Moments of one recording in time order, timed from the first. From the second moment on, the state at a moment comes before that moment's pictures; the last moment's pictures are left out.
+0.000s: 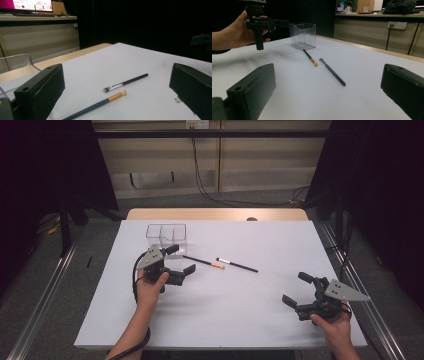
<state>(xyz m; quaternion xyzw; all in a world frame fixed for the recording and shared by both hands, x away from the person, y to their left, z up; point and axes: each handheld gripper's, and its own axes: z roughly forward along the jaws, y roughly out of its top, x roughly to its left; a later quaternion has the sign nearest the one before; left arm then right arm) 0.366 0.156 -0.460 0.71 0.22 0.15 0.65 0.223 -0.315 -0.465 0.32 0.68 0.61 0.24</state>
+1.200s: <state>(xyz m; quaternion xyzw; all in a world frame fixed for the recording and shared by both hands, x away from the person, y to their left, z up) 0.402 0.118 -0.468 0.72 0.23 0.13 0.64 0.221 -0.316 -0.465 0.32 0.68 0.61 0.24</state>
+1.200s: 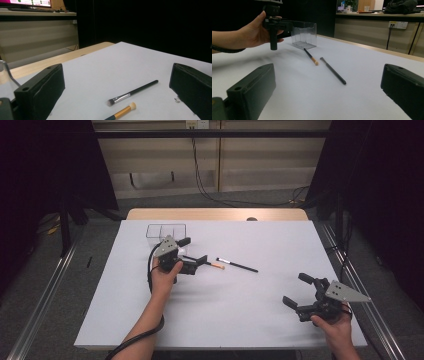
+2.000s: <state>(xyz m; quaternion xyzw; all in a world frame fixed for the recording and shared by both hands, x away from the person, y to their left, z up) 0.423 0.096 -0.474 0.76 0.24 0.12 0.59 0.220 -0.317 -0.465 0.32 0.69 0.61 0.24</state>
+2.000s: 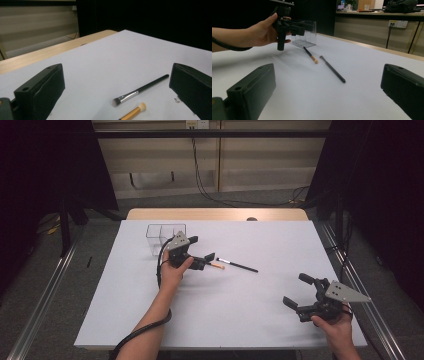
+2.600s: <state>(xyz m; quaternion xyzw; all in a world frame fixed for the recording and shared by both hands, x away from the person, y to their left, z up) 0.433 0.084 -0.465 0.83 0.24 0.11 0.50 0.222 -0.315 -0.465 0.31 0.69 0.60 0.23</state>
